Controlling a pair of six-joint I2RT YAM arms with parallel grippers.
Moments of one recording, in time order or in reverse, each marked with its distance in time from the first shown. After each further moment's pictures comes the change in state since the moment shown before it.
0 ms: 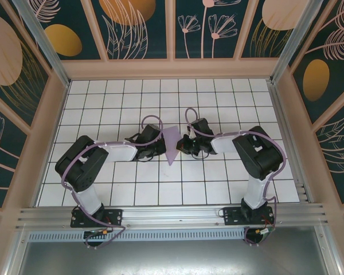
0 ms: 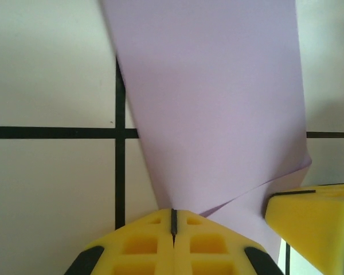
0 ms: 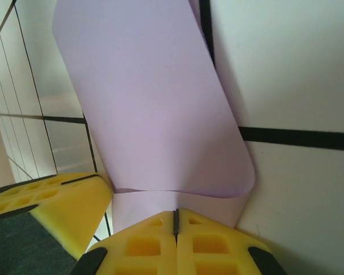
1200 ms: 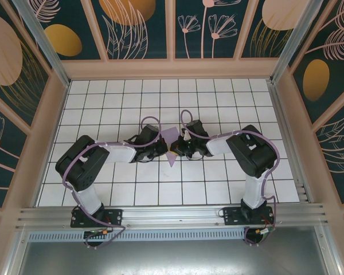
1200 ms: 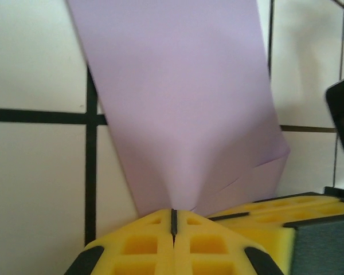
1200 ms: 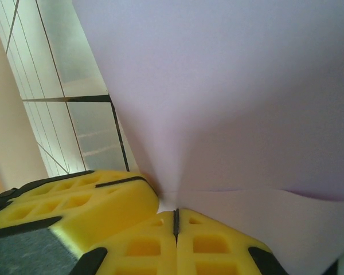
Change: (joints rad) left arm 0.009 0.023 -0.049 0.122 0.098 -0.067; right arm 0.050 0.054 0.018 0.096 -0.088 0.097
